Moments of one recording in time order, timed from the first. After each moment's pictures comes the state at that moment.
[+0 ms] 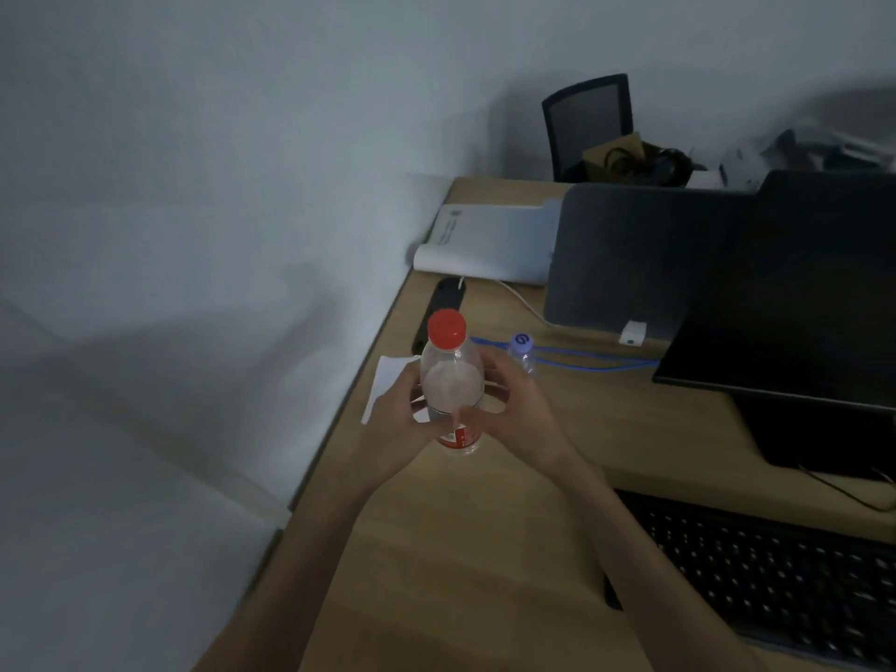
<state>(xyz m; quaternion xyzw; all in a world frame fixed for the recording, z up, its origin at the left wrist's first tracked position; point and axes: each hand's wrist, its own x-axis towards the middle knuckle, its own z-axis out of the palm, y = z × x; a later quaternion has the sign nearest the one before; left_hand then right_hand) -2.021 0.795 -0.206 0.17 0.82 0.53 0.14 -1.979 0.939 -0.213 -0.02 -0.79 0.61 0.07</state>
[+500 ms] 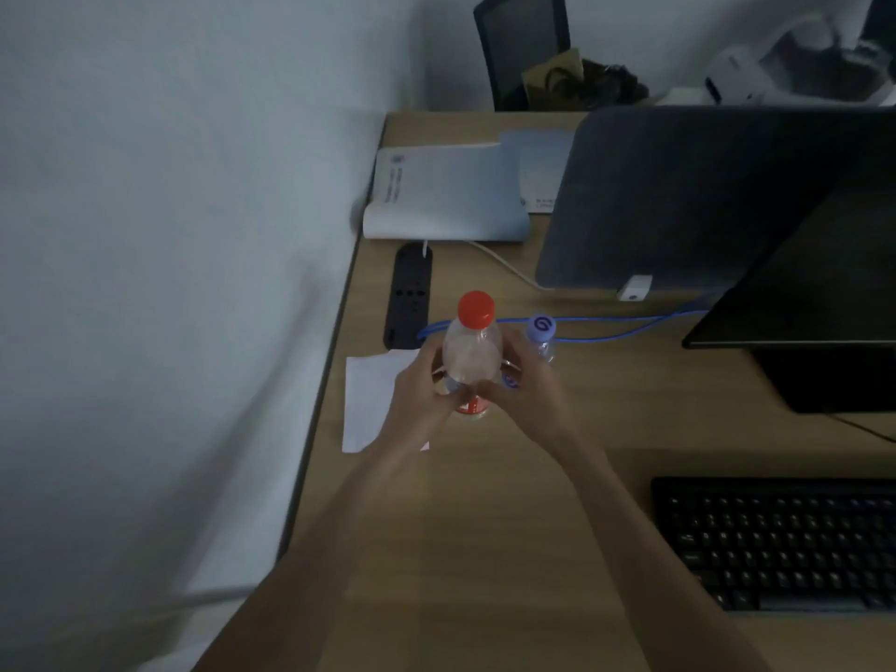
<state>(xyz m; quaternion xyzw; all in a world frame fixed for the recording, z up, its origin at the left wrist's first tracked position) -2.139 0.823 -0.290 0.21 0.80 0.52 0.21 -2.071 0.938 -0.287 -0.19 -0.78 0.59 0.11</state>
